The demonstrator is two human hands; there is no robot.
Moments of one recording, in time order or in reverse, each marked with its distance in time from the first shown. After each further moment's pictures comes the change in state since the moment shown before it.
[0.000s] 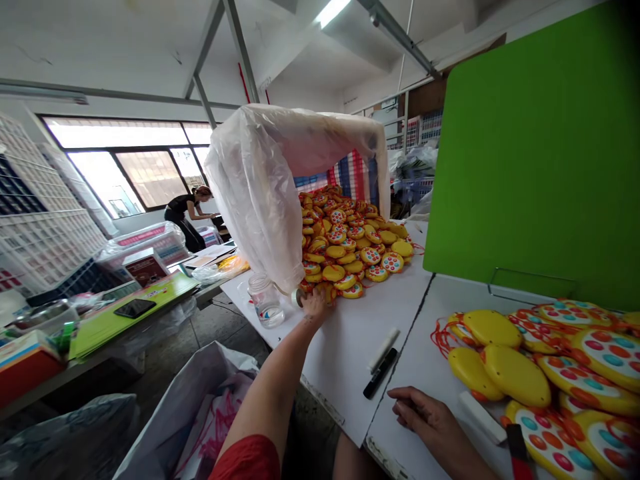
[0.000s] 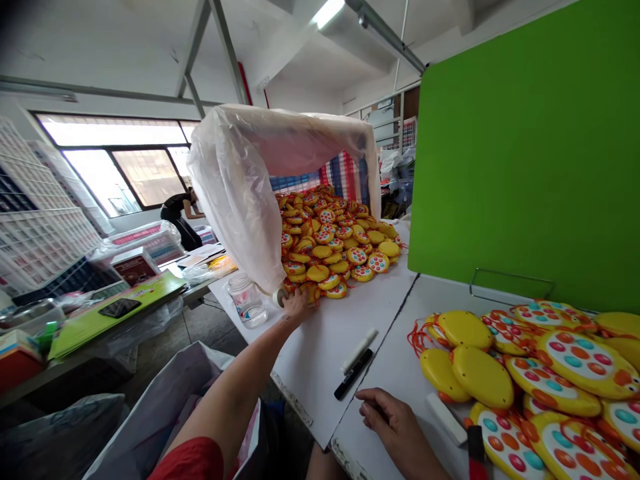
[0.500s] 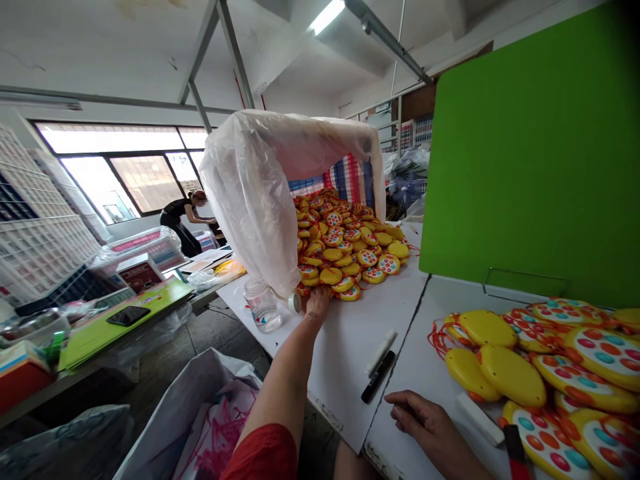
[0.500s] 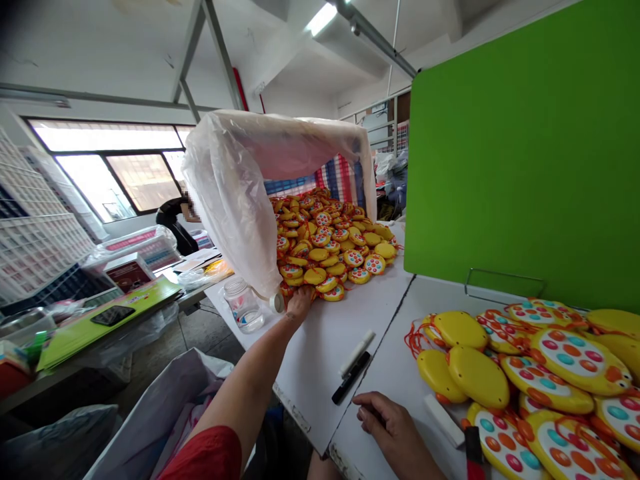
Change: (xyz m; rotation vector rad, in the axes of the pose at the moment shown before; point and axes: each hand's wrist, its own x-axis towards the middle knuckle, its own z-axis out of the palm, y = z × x) left_hand 0.018 0.013 -0.001 -0.165 0.029 -0.012; right_hand 0.000 0.002 -0.001 -0.093 -0.033 -0.037
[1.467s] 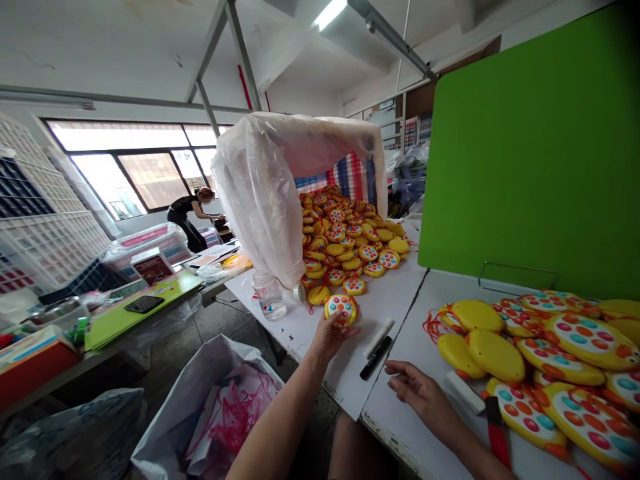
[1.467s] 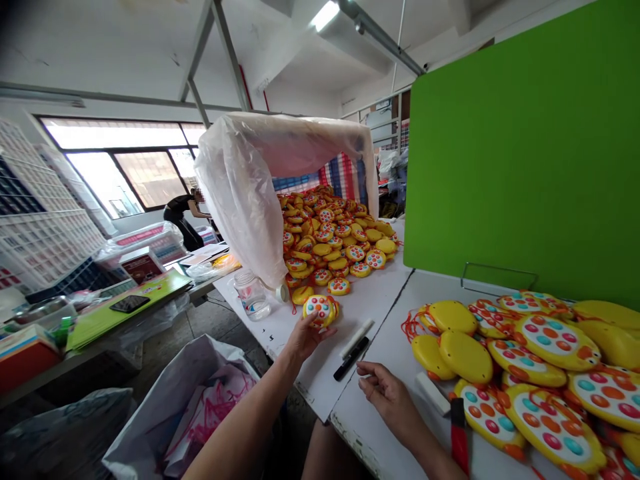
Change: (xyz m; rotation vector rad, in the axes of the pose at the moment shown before) left_hand -0.135 0.025 -0.014 -1.996 -0.299 -0.268; right_hand -0.002 -0.007 -0.003 0.123 0.094 -0.035
